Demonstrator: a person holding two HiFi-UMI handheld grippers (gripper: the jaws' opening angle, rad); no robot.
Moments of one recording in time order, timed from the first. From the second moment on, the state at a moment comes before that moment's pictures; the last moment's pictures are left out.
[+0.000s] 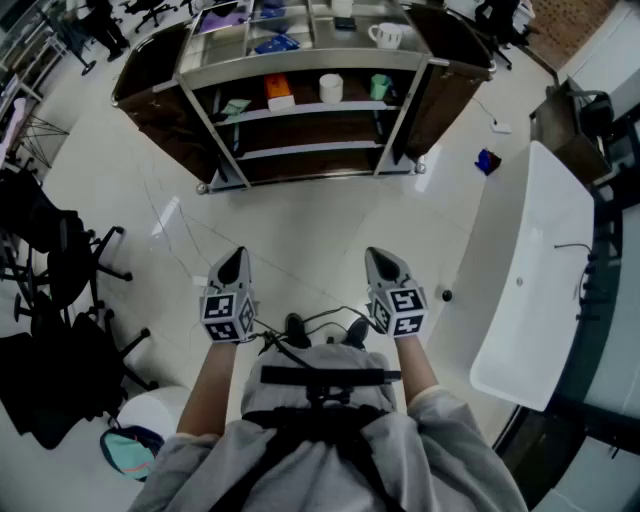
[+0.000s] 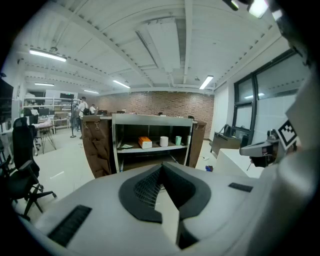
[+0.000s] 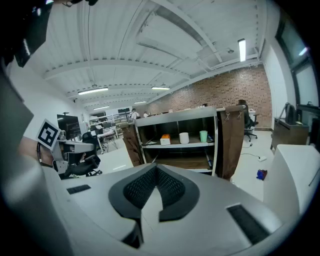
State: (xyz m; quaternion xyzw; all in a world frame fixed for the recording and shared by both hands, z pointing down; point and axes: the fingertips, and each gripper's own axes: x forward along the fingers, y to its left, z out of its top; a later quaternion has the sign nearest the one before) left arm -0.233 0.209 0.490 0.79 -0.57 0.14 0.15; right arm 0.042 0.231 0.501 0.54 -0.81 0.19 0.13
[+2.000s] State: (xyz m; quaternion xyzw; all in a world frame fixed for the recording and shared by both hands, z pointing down) left arm -0.154 -0.032 0.472 0.75 -0.62 0.15 0.16; right arm 0.044 -0.044 0.482 0.42 -0.88 0.17 0.13
